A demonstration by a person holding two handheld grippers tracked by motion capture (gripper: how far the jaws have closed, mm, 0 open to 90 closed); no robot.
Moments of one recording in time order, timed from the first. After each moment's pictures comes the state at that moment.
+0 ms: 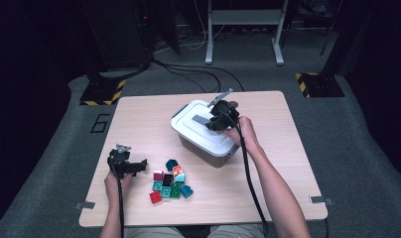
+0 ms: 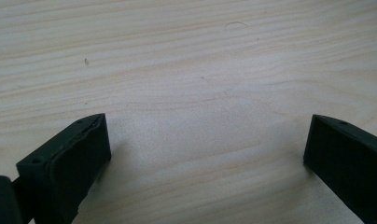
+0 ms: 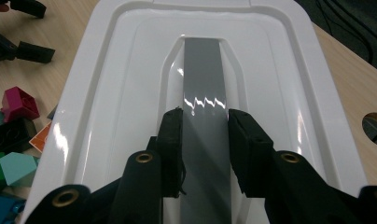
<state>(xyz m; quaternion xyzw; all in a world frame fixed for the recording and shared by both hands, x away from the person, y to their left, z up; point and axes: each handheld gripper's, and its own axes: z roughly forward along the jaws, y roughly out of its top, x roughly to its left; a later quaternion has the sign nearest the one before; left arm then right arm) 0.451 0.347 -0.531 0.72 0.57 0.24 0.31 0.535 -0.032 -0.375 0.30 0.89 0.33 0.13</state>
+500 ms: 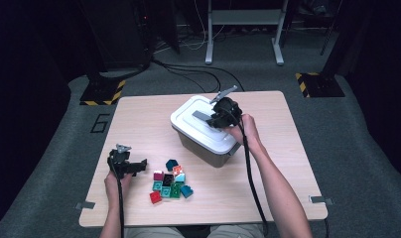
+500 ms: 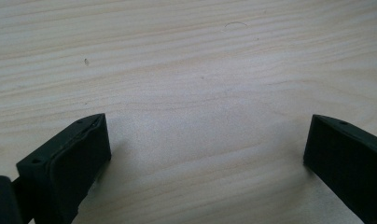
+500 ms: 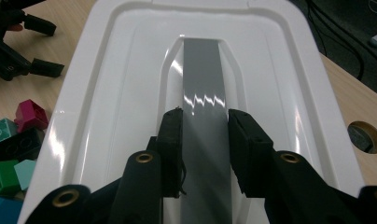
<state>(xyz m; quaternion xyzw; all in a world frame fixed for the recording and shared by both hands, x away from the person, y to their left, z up) 0.451 0.347 -0.531 0.72 0.57 0.24 0.31 0.528 -0.039 -0.357 0.30 0.88 0.35 0.14</state>
